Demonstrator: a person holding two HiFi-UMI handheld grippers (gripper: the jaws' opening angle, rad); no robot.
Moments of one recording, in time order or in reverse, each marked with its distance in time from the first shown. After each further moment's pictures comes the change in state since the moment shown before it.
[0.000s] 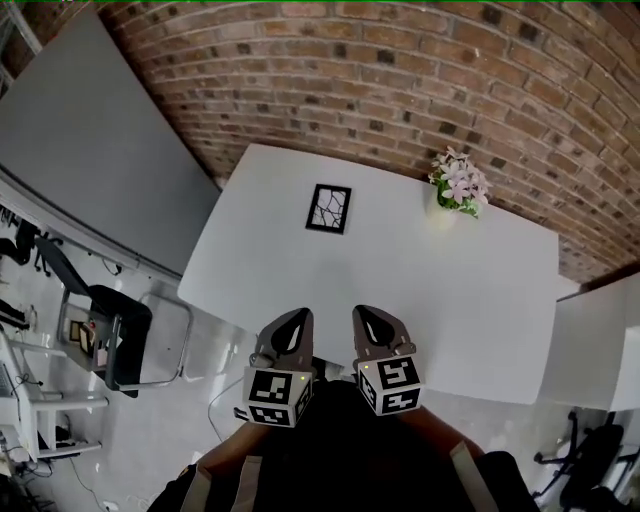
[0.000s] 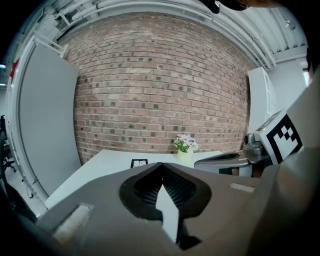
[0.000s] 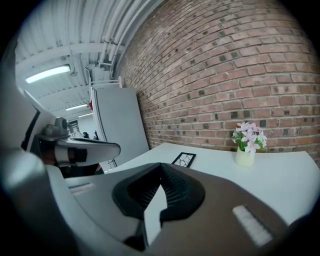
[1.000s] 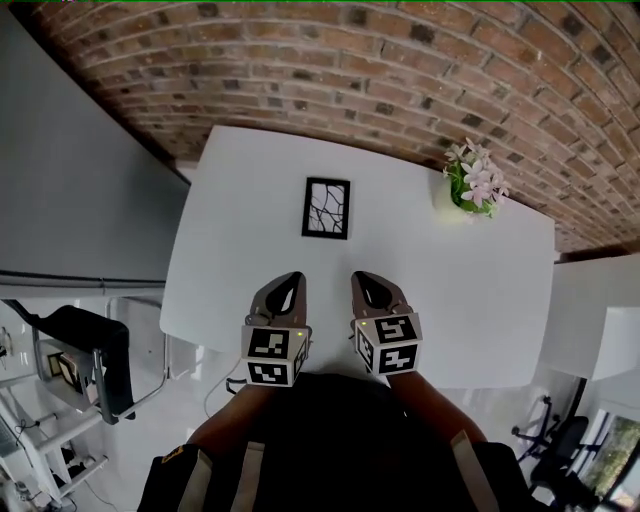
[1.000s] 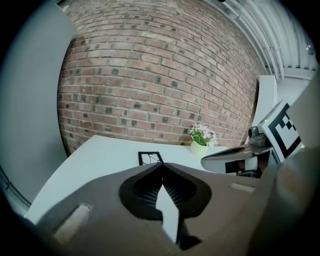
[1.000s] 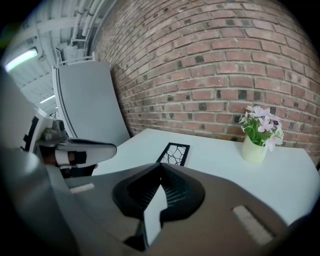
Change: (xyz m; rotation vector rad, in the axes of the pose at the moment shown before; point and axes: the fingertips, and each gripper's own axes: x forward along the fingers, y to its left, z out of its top) left arm 0.147 0.124 -0.021 -0.067 0.144 -0.128; right arm 0.162 -0.049 -0.003 0.076 0.212 -0.182
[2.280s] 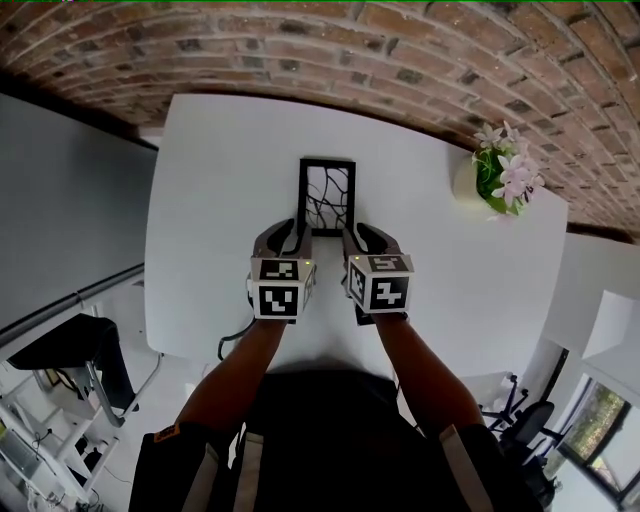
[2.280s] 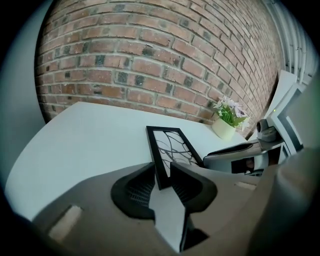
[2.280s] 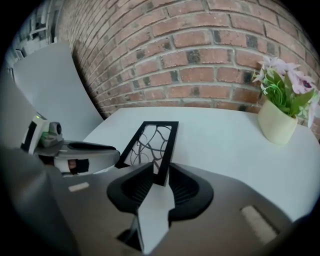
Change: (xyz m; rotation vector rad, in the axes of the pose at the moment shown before) left arm 0.163 0.071 -0.058 -0.073 0.295 -0.036; right arm 0.152 -0.066 -0.037 0.170 0.255 -0.110
